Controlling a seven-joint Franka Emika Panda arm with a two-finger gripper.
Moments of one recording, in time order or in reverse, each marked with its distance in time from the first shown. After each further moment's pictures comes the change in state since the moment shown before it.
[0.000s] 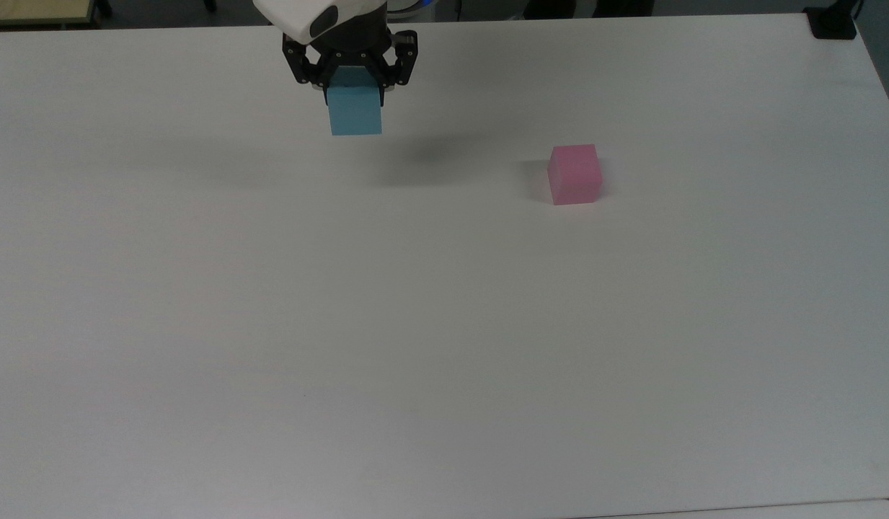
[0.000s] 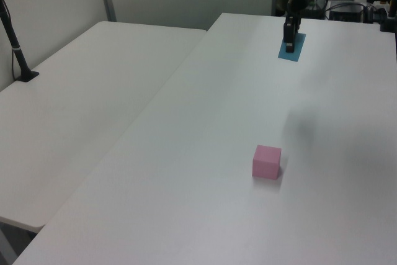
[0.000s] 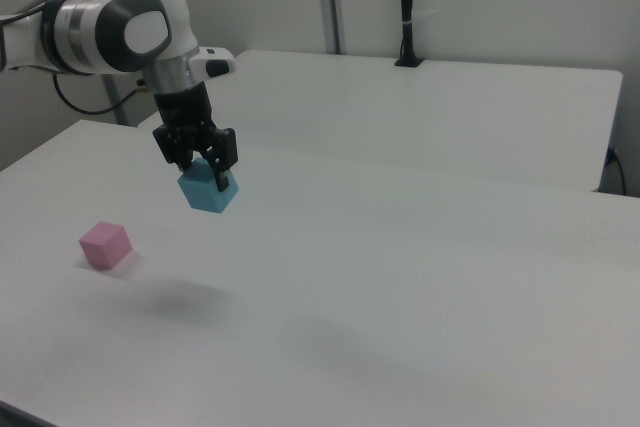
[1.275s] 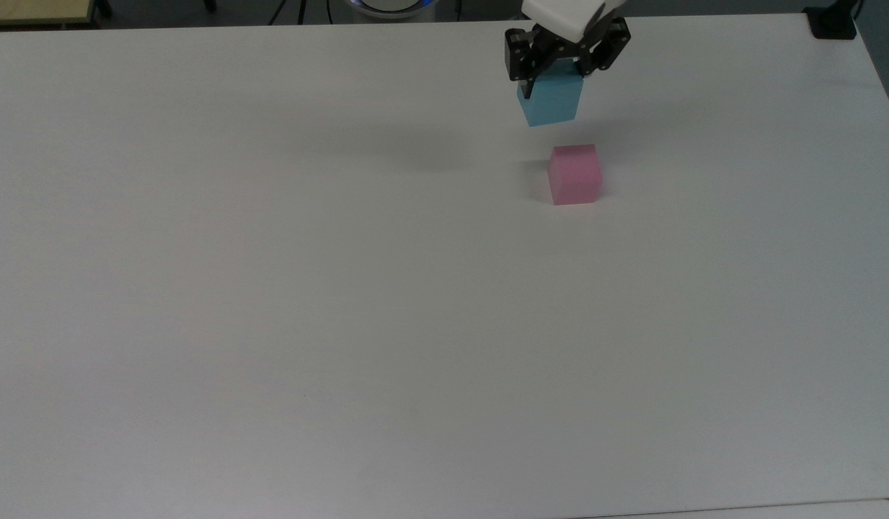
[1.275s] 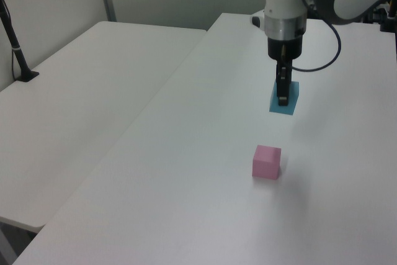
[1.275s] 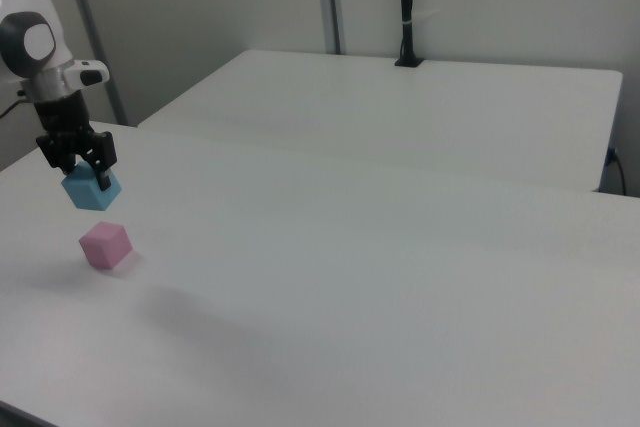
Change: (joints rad) arm 0.501 0.080 -0.088 0.037 0.034 -0.002 0.266
